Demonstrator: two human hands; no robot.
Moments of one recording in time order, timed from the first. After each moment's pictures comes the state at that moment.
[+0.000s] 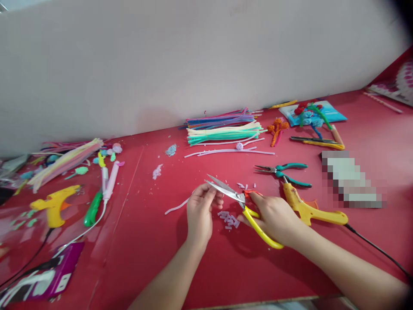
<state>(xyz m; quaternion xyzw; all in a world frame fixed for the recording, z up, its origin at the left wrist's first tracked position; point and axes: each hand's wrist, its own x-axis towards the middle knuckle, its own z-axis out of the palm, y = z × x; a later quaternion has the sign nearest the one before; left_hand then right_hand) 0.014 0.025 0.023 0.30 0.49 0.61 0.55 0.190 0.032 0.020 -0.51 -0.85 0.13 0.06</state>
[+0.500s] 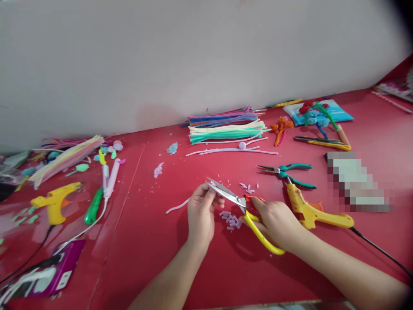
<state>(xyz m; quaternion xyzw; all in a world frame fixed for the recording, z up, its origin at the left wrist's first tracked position) 0.013 0.025 0.023 0.29 0.47 0.62 0.55 0.189 0.027 0.008 -0.48 -0.86 0.13 0.05</state>
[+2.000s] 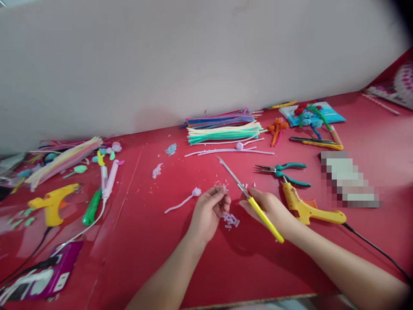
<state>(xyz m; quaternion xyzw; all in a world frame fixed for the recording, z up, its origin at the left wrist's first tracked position) 0.017 0.026 0.022 0.24 0.42 0.51 0.71 0.183 0.039 0.023 -0.51 -0.77 0.35 0.17</state>
